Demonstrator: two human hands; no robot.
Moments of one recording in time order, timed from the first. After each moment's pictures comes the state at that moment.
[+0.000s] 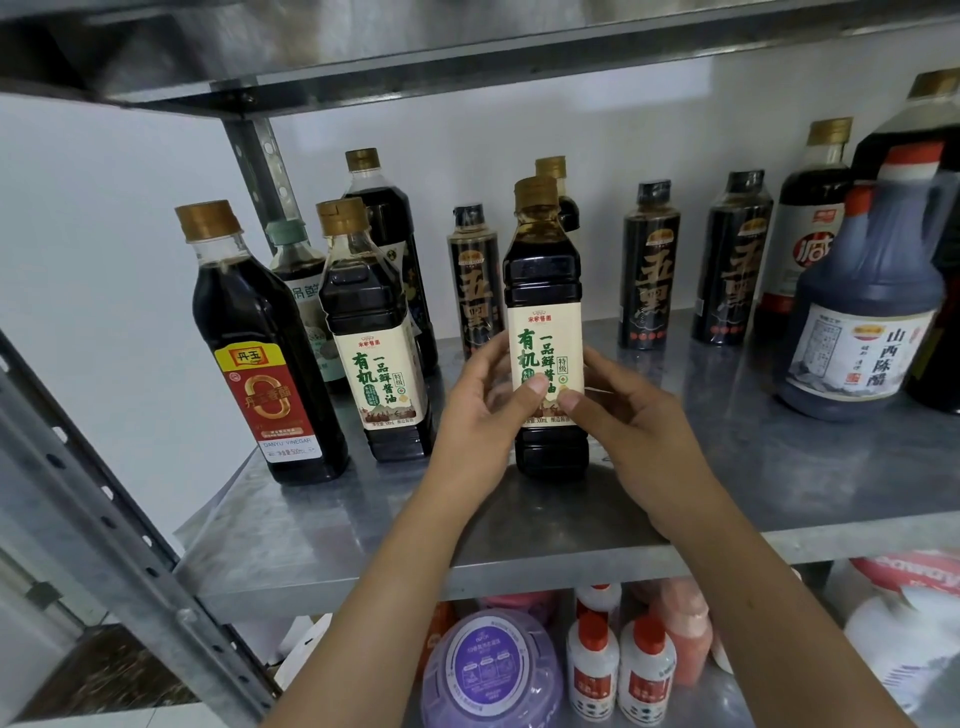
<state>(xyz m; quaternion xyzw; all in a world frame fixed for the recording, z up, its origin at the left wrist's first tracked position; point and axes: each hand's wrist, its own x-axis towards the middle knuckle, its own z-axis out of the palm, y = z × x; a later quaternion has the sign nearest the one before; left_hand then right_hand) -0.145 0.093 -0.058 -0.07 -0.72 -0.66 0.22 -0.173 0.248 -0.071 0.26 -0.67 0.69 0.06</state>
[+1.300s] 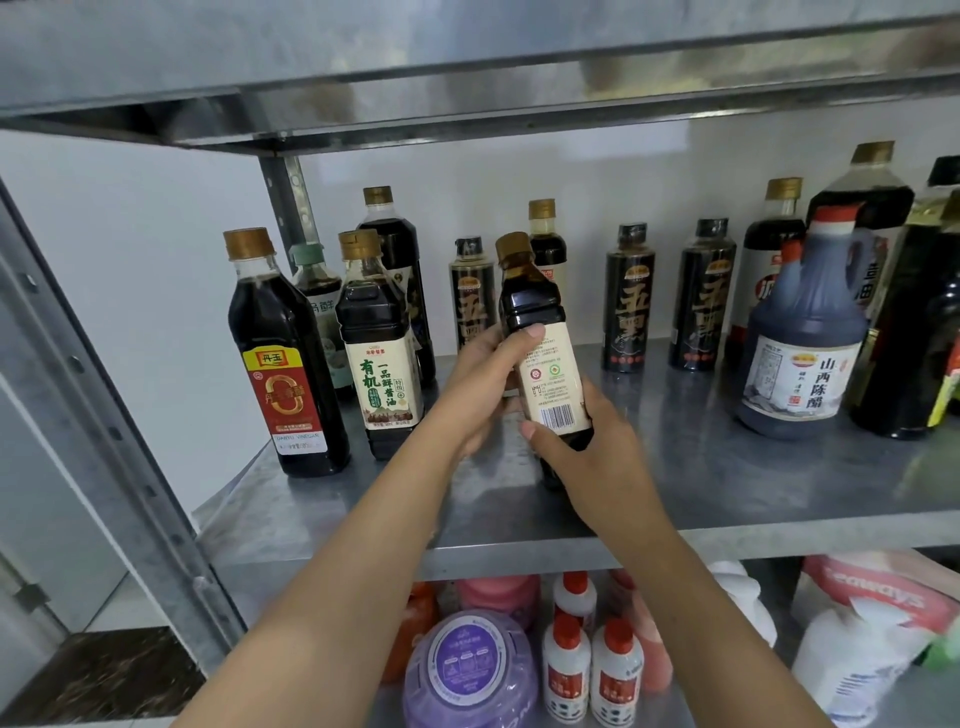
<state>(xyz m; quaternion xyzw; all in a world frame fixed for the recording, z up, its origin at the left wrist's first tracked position) -0.160 0.111 -0.007 -0.03 -0.68 -0.72 0.11 -0.143 0.245 -0.064 0.20 -0.78 0.59 0.11</state>
